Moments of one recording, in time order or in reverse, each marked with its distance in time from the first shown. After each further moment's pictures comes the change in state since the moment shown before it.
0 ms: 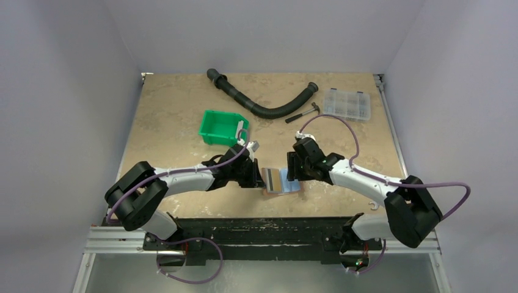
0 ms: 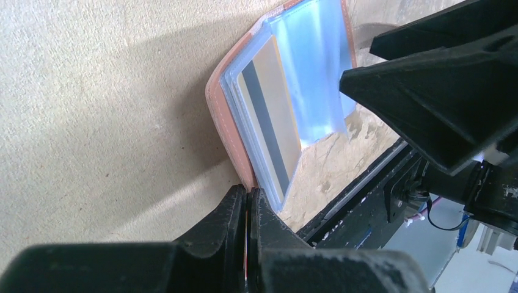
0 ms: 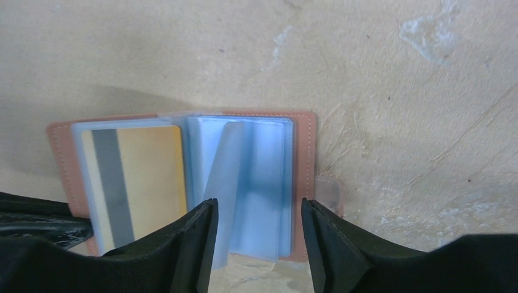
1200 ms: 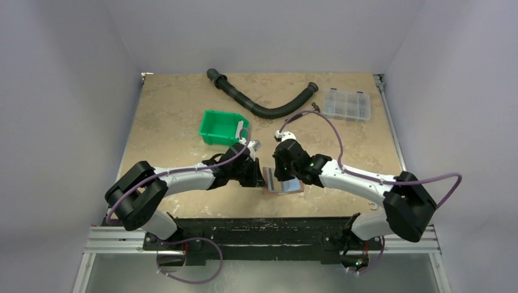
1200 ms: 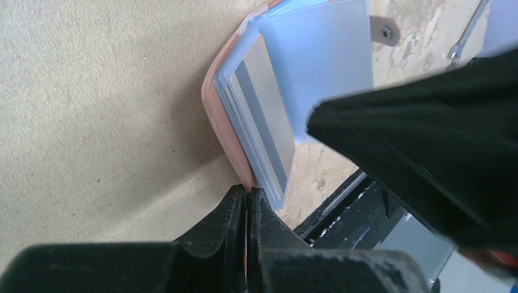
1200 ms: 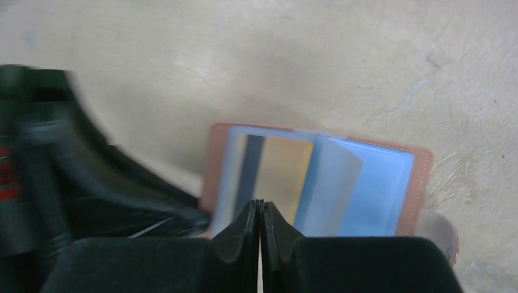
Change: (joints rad) left arm 0.001 0.000 0.021 -0.013 0.022 0.023; right arm 0.221 0.024 0.169 0.011 0.062 -0.005
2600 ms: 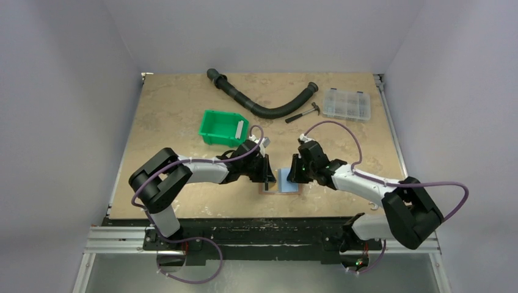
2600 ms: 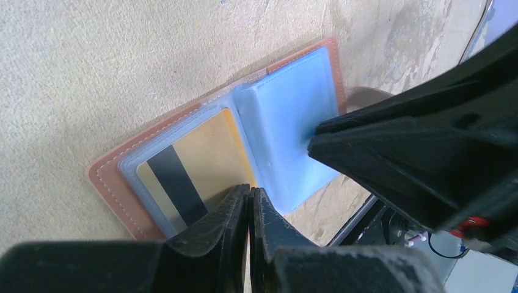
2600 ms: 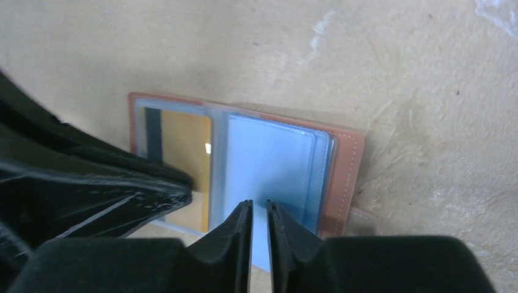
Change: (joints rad) left arm -0.009 0.220 0.104 0.137 -0.006 0.002; right arm -0.249 -0.029 -0.281 0.193 -0.204 0.107
